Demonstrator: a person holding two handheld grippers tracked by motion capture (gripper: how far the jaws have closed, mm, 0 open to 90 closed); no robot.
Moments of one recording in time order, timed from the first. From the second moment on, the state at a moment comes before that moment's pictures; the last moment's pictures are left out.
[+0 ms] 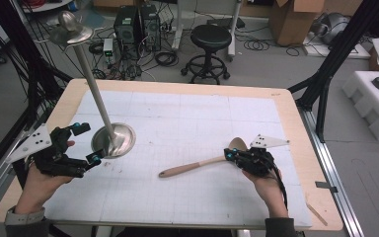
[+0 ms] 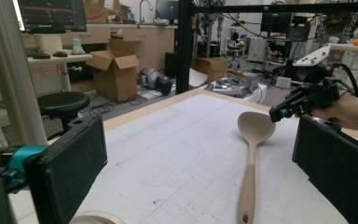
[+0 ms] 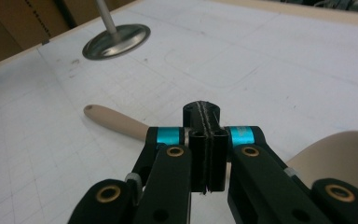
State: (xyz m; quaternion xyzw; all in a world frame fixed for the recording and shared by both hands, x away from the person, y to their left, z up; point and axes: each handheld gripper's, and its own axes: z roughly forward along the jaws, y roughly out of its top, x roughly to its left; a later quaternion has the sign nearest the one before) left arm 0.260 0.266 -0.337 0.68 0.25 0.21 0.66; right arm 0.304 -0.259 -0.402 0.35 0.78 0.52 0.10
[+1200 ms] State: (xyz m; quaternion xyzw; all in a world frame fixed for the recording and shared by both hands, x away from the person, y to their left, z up) left arm 0.256 0.270 -0.345 0.69 0.26 0.21 0.64; right arm 0.340 -0.219 -0.435 0.36 0.82 0.42 0.14
